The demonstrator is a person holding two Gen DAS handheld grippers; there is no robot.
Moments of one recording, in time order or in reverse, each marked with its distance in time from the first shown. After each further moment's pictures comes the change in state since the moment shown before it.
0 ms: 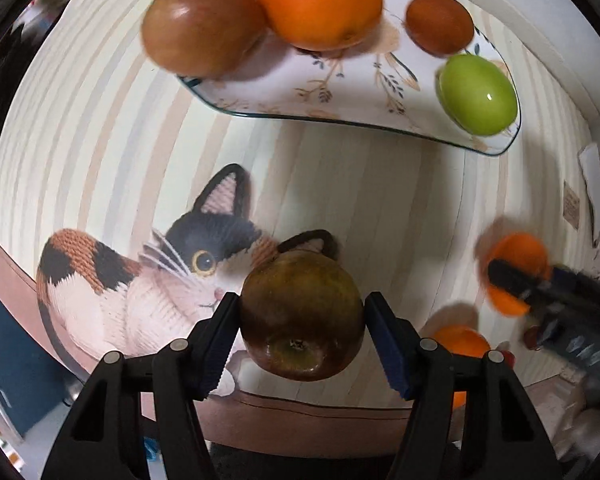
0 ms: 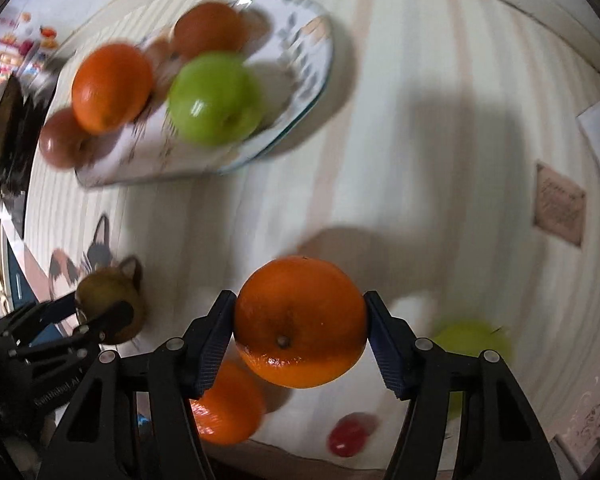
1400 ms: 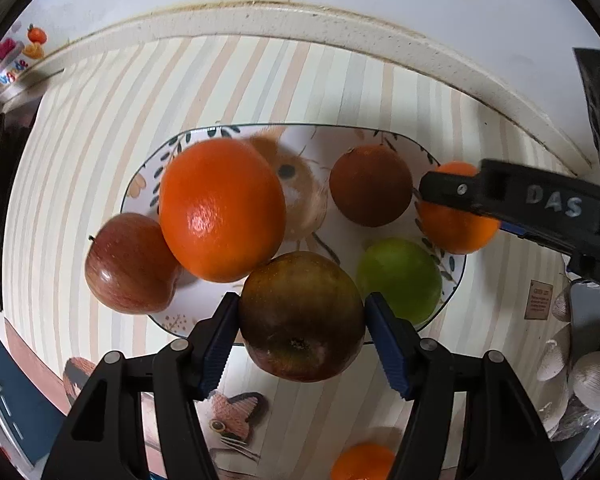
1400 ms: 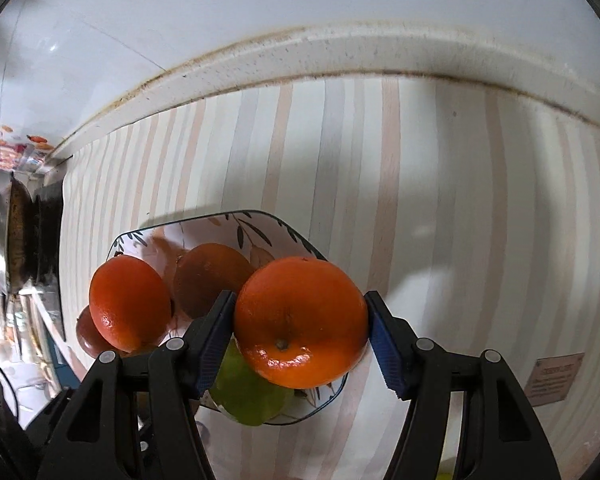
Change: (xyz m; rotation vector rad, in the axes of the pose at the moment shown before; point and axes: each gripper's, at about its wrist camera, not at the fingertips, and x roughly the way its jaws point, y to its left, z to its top) left arm -0.041 -0.062 0.117 0.050 -0.142 0.016; right arm -0.036 -0.019 0.177 0.133 -0.110 0.164
